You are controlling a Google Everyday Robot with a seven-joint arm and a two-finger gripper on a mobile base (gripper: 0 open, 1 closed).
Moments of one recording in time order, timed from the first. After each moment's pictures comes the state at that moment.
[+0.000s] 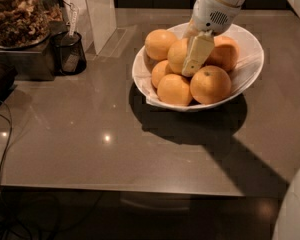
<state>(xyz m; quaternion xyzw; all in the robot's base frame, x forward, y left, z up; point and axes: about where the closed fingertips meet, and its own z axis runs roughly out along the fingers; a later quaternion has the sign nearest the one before) 0.597 -0.110 0.932 -0.66 0.73 0.07 0.15</state>
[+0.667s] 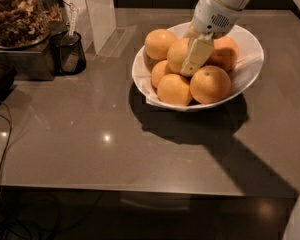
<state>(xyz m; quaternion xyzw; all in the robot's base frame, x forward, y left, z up) 0.590 -0.110 0.930 -0.65 0.74 0.09 0.16</state>
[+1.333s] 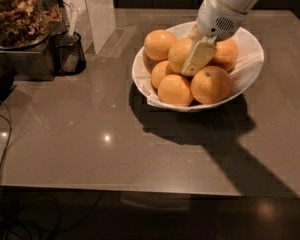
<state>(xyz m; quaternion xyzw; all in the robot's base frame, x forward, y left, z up) 0.578 -0.112 0.935 -0.65 0.74 0.08 0.17</state>
